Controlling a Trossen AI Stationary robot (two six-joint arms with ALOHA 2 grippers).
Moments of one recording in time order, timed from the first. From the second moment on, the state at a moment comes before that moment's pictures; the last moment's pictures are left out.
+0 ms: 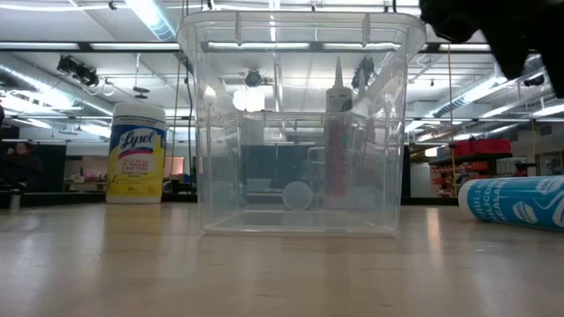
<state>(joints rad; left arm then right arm) -0.08 1.01 1.30 -0.60 -0.42 -0.48 0.47 1.62 1.31 -1.19 -0.07 1.60</state>
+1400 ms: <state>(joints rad) -0.08 1.01 1.30 -0.60 -0.42 -0.48 0.65 1.62 0.82 -0.63 -0.05 2.01</state>
